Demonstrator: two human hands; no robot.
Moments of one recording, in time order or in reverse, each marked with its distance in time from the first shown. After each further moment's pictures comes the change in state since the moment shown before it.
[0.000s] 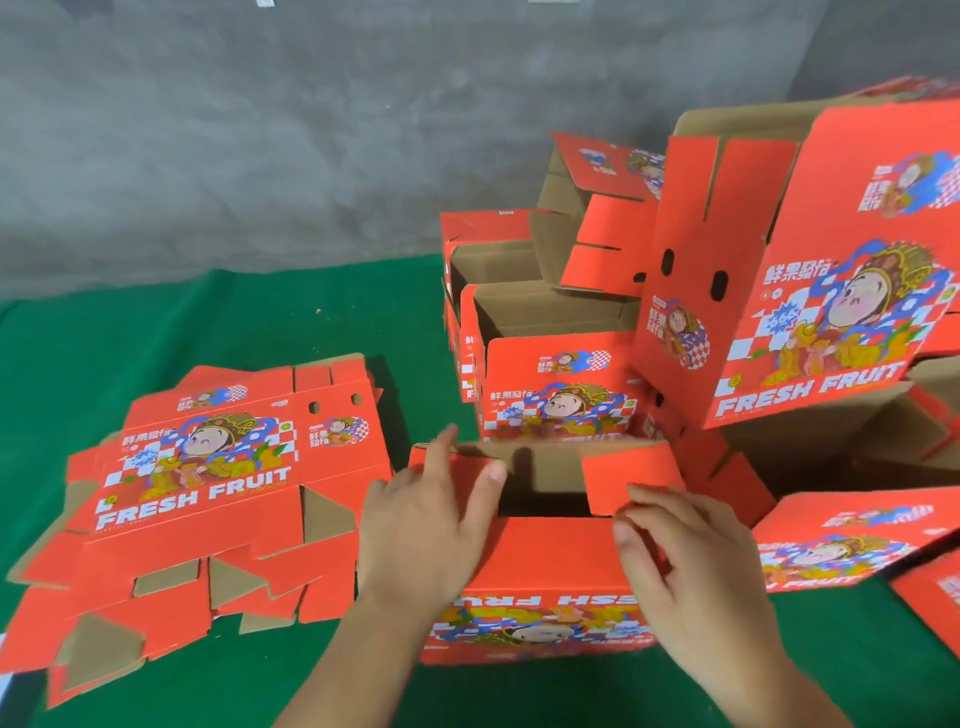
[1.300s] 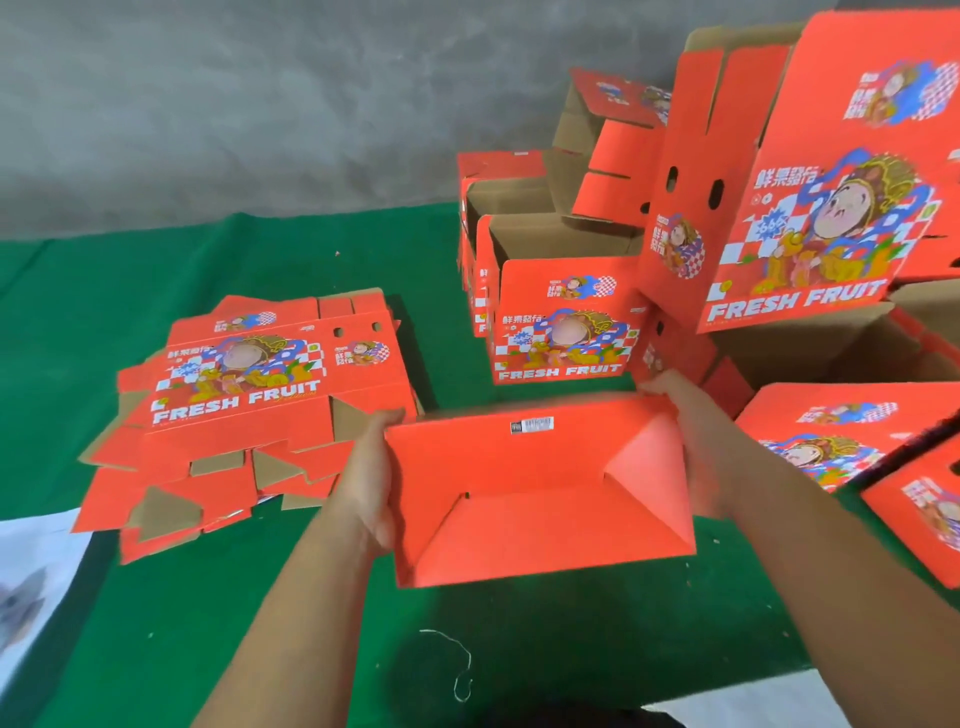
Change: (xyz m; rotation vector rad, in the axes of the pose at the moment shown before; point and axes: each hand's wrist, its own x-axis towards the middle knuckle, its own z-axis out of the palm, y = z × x) left_hand -0.069 -0.042 -0.033 -1.438 -0.528 -0.989; right_hand 0.013 -0.005 -0.017 1.323 -0.560 1.071
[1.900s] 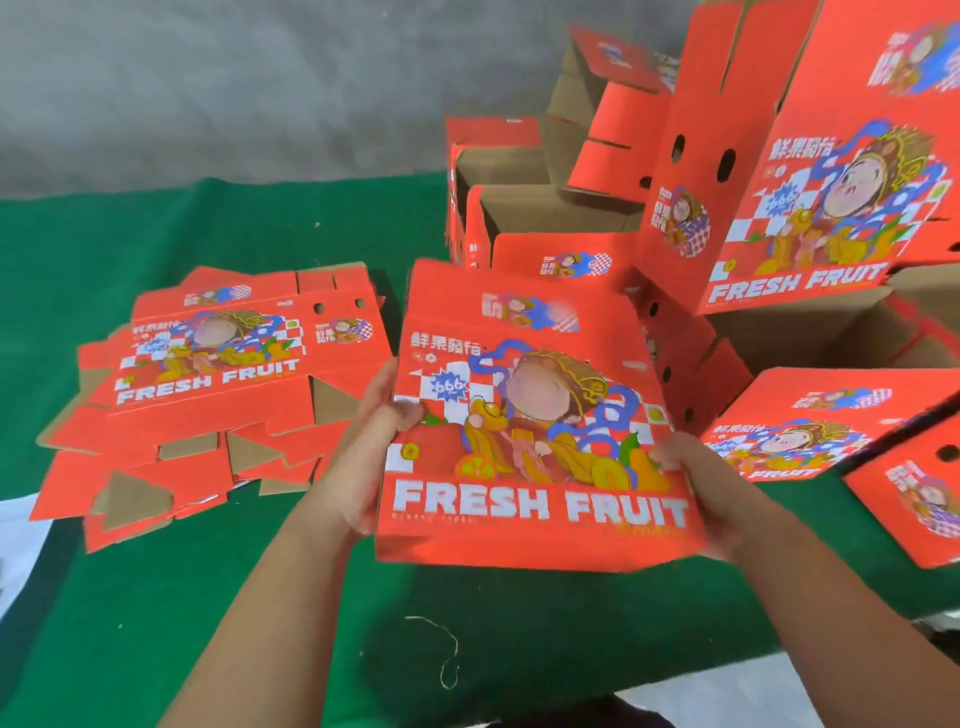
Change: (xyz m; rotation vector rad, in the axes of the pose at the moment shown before) left_hand 0.018 0.001 -0.007 0.294 -0.039 0.386; right_hand 0.003 0.056 -0.045 0.087 -0.109 0.126
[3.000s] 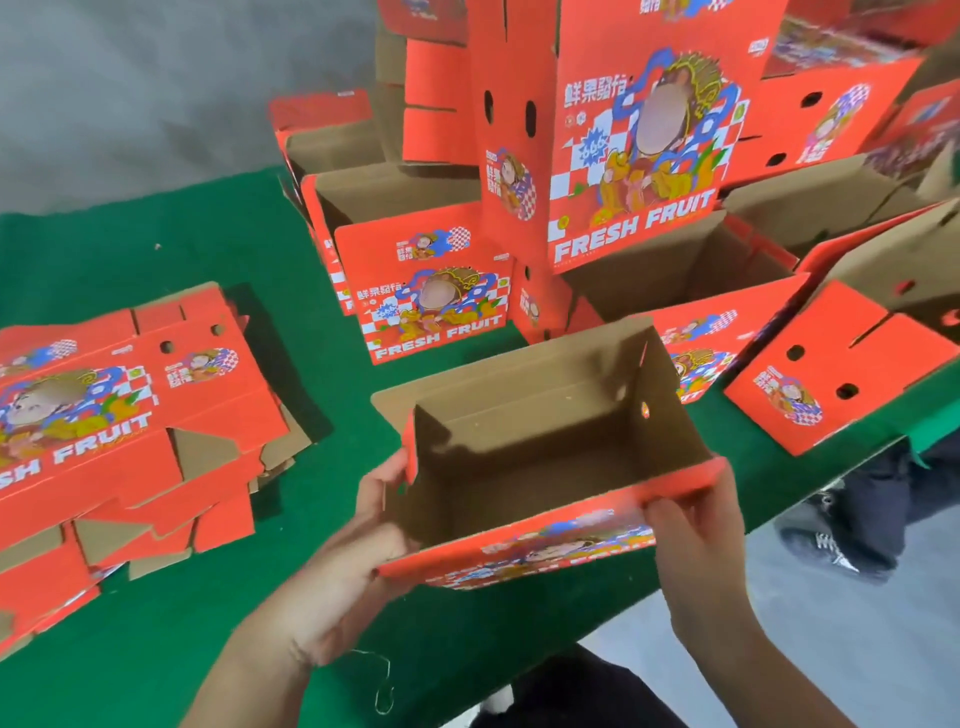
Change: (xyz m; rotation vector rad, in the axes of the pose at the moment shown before) left_hand -0.038 -0.039 0.081 -0.096 -0.492 -0.293; right_hand -0.077 0.071 -0.036 -0.239 0.844 -0.775
